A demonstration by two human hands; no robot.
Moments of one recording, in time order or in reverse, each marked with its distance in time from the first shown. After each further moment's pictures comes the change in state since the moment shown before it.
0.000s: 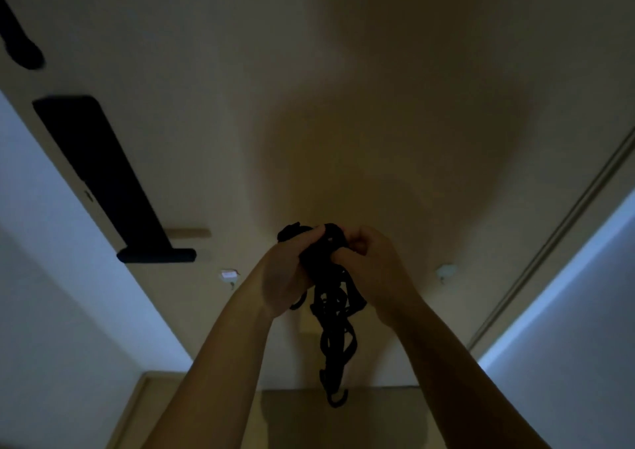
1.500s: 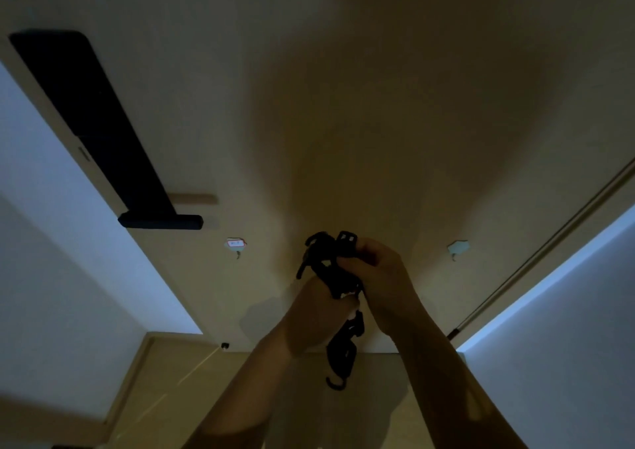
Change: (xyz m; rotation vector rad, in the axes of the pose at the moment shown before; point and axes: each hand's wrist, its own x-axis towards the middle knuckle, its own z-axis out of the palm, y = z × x) left_hand -0.015 -0.076 -0.017 0.659 -0.061 0.146; right_hand 0.000 0.051 0.029 0.225 0.007 0.134
